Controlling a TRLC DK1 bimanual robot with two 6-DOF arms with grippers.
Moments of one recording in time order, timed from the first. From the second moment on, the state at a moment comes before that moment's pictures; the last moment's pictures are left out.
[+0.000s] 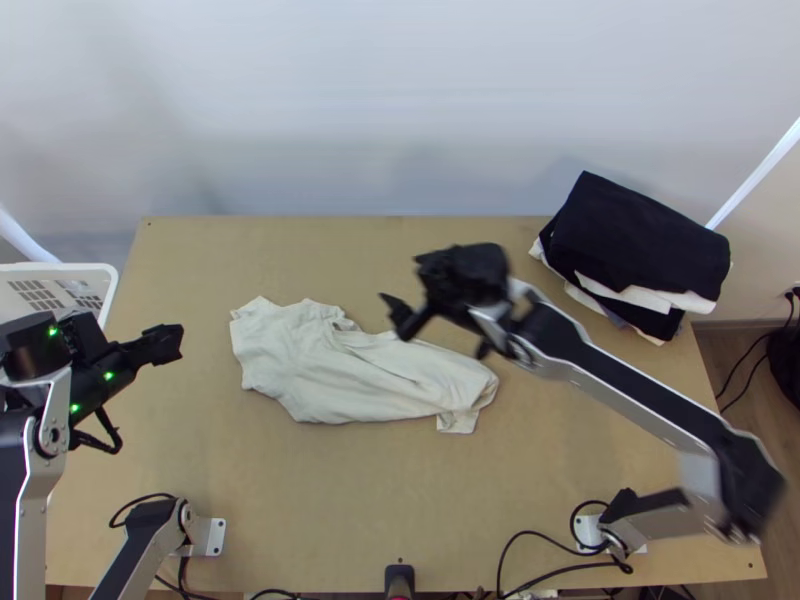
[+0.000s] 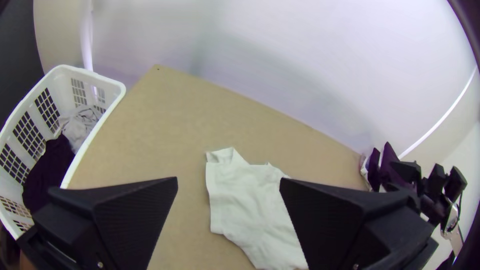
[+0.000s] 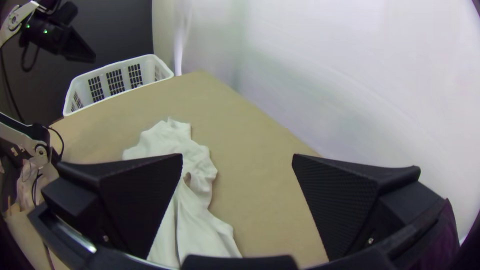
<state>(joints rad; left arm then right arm) 0.18 0.78 1.05 -0.89 0.20 -0.27 0.80 1.61 1.37 -0.16 -0.02 -0.13</state>
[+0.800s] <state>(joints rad) 0.25 0.72 1.02 -0.93 0.20 -0.27 0.84 2.34 2.06 -0.33 -0.10 -0.03</state>
